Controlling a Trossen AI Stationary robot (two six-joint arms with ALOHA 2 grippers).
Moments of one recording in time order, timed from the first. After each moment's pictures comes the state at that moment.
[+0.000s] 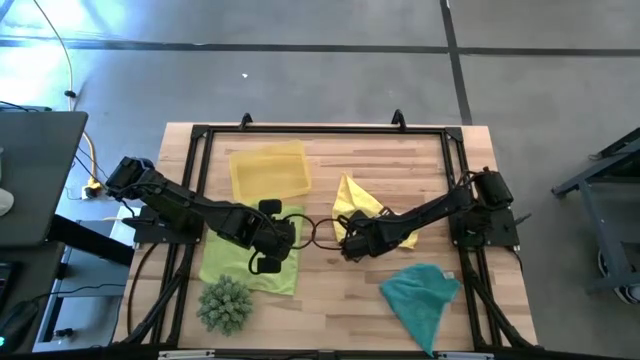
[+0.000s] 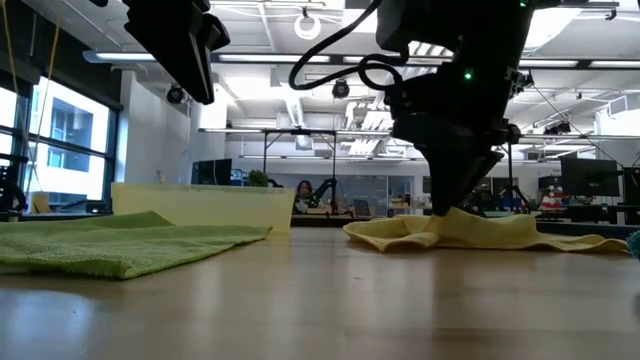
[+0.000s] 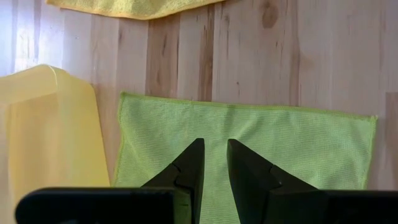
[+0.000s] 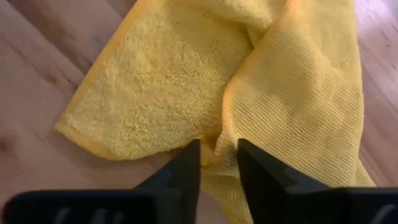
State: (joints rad) left arm -0.25 1.56 1.23 -0.94 -0.34 -0.30; right arm 0.28 1.85 1.20 -0.86 0.40 1.01
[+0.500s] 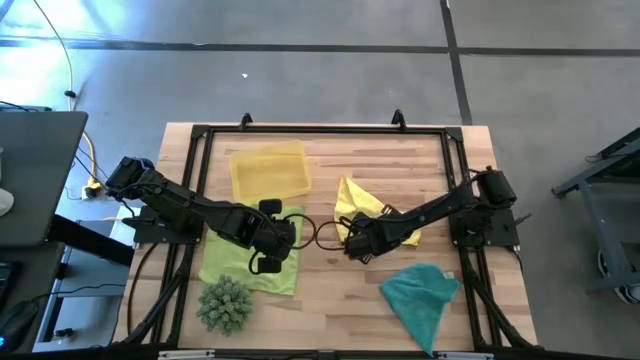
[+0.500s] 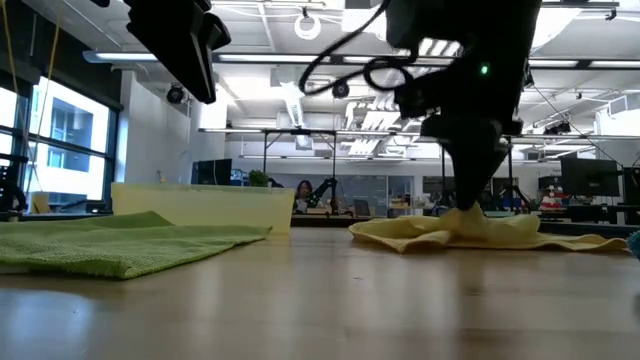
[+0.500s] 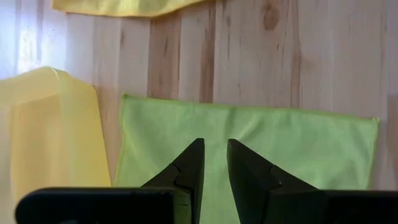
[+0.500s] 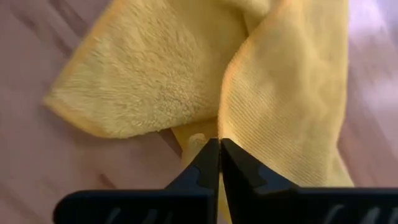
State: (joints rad) left arm -0.25 1.56 1.23 -0.92 -0.35 -0.29; right arm 0.29 1.81 1.20 -0.95 0.36 0.89
